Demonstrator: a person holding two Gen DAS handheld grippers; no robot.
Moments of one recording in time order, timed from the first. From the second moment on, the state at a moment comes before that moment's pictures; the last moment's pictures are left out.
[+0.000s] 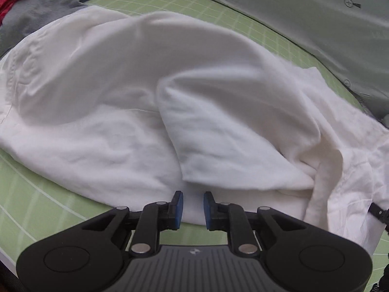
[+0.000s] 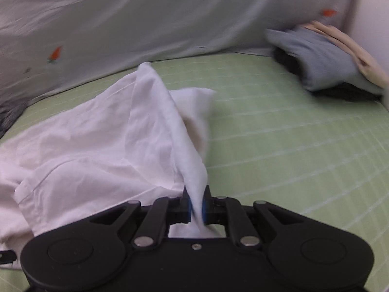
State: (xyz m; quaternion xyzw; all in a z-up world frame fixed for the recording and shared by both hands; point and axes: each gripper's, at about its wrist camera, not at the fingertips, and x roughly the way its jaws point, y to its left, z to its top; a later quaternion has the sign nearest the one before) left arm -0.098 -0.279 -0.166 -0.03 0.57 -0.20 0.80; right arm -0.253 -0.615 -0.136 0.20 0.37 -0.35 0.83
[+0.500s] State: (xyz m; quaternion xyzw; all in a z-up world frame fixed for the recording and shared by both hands) left arm -0.080 -0.264 -0.175 -0.04 0.58 -0.11 0.81; right arm -0.266 -0.657 -0.174 0.22 0.40 -0.36 0.81
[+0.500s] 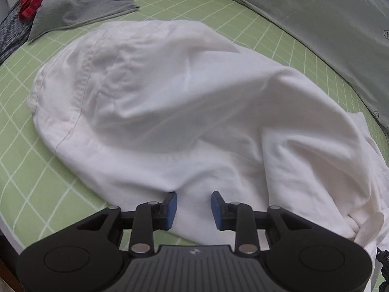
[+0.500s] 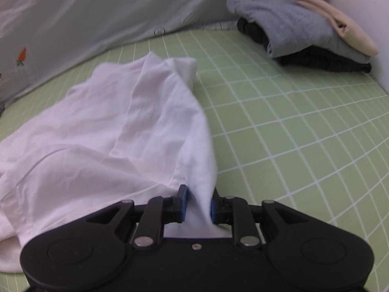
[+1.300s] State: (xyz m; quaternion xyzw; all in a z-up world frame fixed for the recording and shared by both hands) left arm 0.101 -0.392 -0.189 0.02 0.54 -0.11 0.83; right arm -0.069 -0.760 -0.161 0.17 0.37 -0.40 0.82
